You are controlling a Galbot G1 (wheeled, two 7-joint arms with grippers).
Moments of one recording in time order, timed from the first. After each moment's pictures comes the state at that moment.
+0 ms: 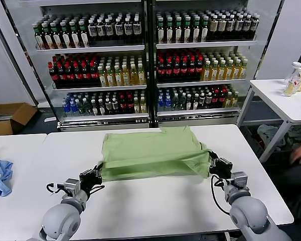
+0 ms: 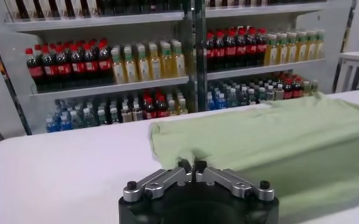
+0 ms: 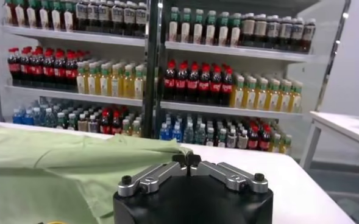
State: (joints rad) left arm 1.20 -1.01 -0.32 -1.90 -0.52 0.42 -0.21; right arm -1.07 1.00 0.28 1.83 0.41 -0.30 0.18
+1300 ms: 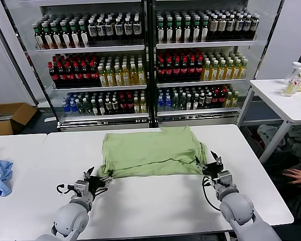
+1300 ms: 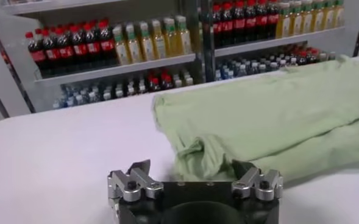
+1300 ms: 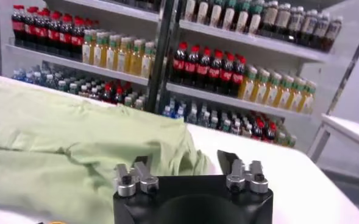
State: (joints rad) left arm 1.17 -1.06 -0.28 -1.77 -0.44 0.41 -0.21; right arm -1.11 1.06 0.27 1.75 0.35 -0.36 0.16
